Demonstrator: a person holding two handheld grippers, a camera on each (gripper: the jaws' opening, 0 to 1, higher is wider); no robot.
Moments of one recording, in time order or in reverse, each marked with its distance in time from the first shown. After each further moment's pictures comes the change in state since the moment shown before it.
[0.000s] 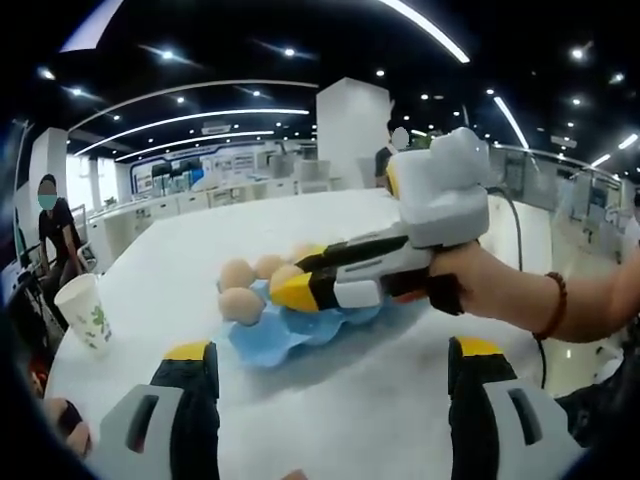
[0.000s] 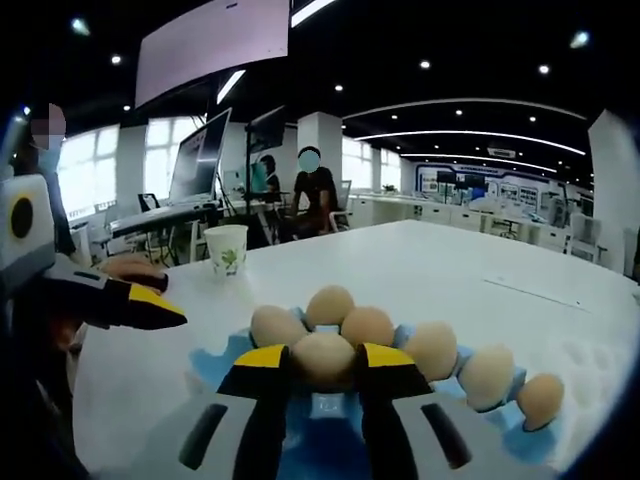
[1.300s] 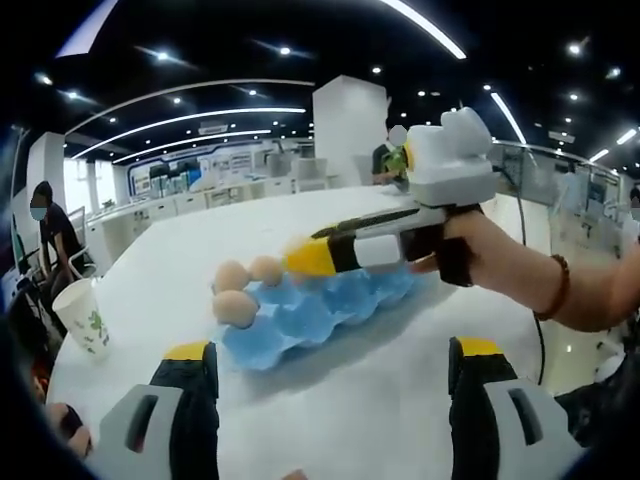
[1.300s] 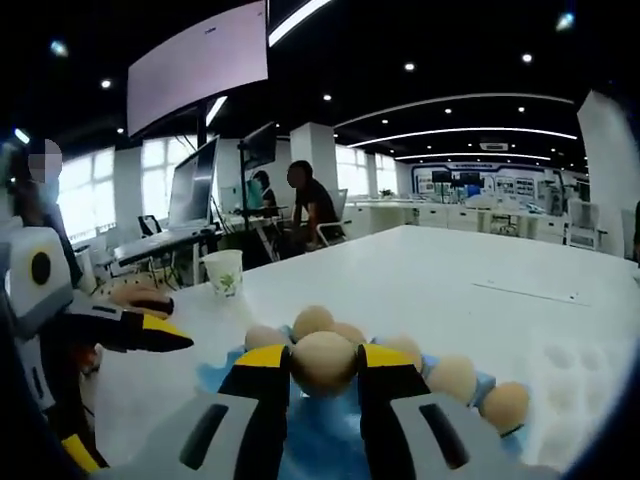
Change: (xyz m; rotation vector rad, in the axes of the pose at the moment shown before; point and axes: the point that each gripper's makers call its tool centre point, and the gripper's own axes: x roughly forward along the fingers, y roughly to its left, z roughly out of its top) left arm 0.004 -0.003 0.000 0.017 0.010 -0.008; right arm -0.026 -0.010 0.018 0.061 -0.042 0.014
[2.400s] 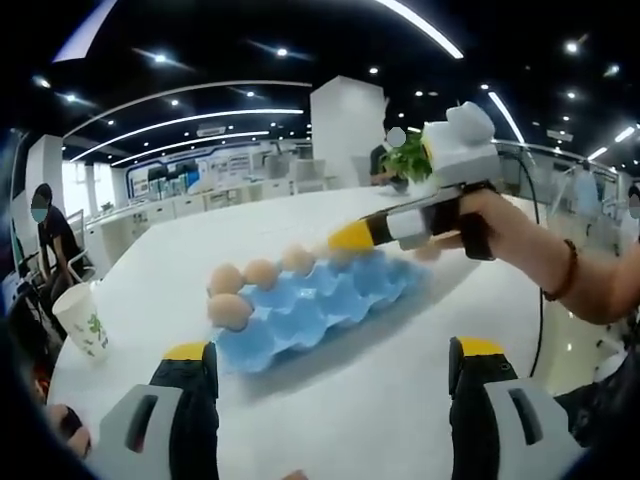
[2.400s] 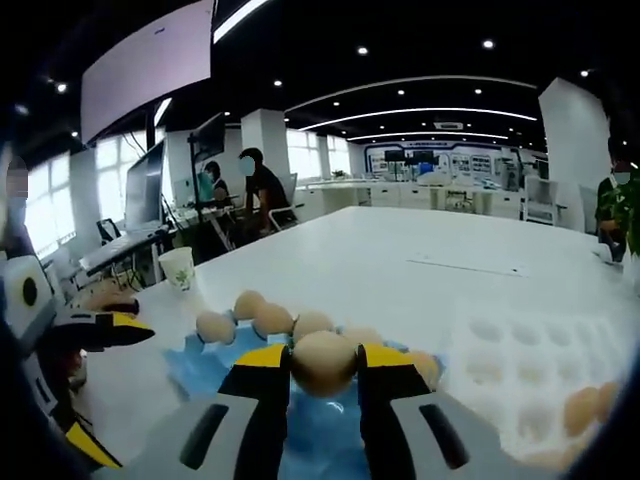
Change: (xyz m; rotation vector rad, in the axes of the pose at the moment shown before) left arm 0.000 -0.005 0.002 0.010 -0.006 -0.006; right arm -0.041 -0.052 -0.005 0.081 0.076 -0.184
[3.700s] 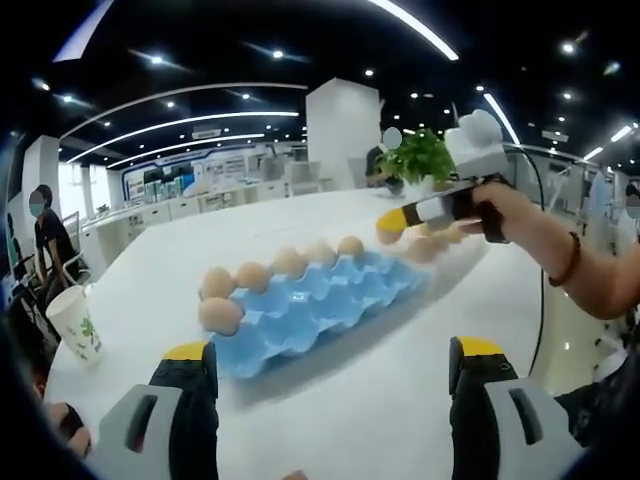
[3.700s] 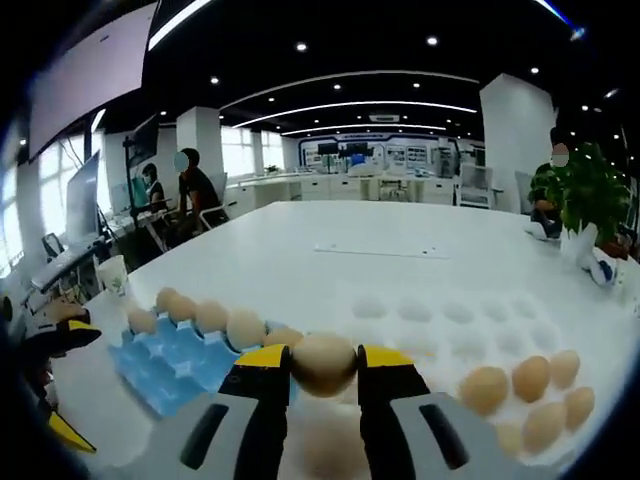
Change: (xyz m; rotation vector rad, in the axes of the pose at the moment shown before) left arm 0.008 0.000 0.006 0.006 -0.009 -0.019; right arm -0.052 -0.090 -0.005 0.074 0.052 -0.309
